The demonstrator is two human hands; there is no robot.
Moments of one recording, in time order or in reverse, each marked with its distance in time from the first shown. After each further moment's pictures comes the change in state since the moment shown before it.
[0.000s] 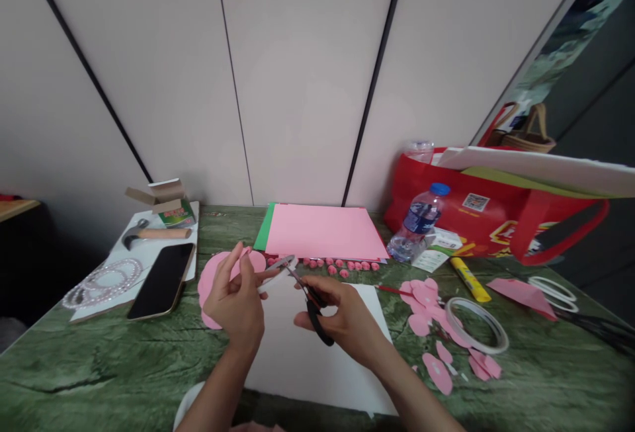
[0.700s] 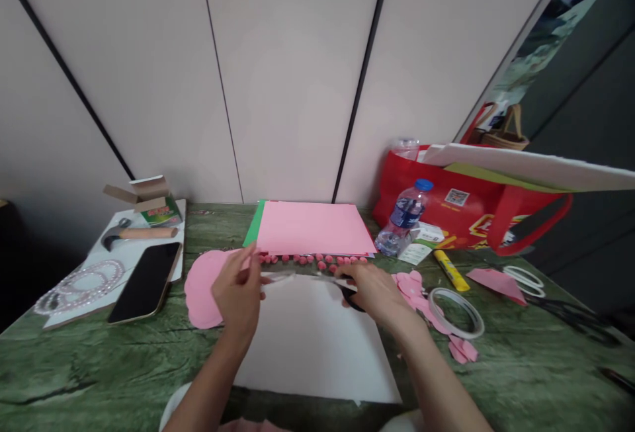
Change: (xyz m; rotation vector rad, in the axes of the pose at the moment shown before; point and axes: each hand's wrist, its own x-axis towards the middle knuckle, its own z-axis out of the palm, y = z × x) left_hand 0.004 -0.014 0.002 0.123 -0.264 0.132; right_hand 0.007 0.037 -0.066 -0.911 -0.003 0.196
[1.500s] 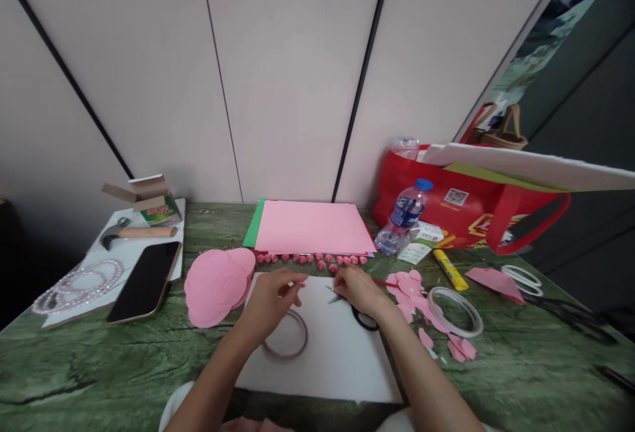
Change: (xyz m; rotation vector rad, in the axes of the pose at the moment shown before) left_hand -0.008 -0.011 0.006 0.146 -0.856 0.093; right_hand 0.022 0.021 0.042 0.053 -0.088 0.008
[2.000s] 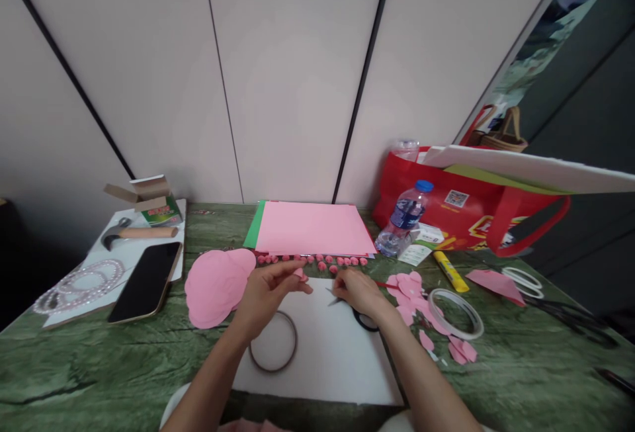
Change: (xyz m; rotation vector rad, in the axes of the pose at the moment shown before) left_hand 0.000 0.015 -0.009 -0.513 0.023 -0.160; right_hand 0.001 -0.002 0.002 0.010 -0.002 0.043
